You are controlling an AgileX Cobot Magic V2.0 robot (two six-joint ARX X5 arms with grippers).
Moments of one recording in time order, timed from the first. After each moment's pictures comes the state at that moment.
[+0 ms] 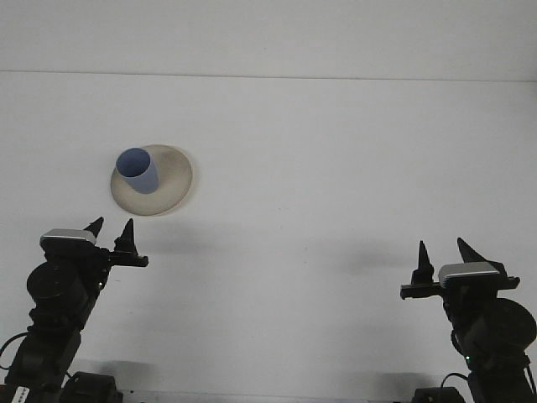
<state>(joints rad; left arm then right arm) -0.10 0.59 0.62 -0.13 -0.05 -0.04 0.06 0.45 0.65 -0.41 -0.02 -0.06</state>
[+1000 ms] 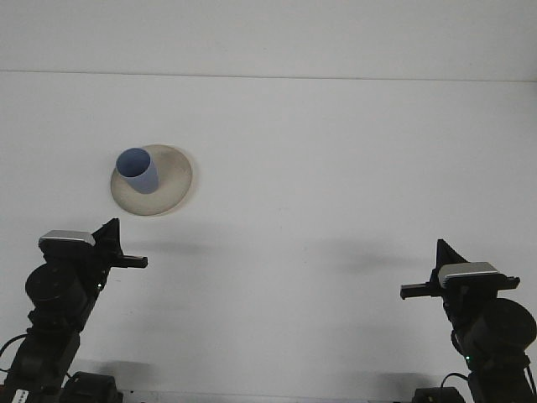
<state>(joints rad) -0.10 0.58 0.62 -0.14 -0.04 -0.04 0.06 0.45 0.65 -0.41 -0.02 -0.06</state>
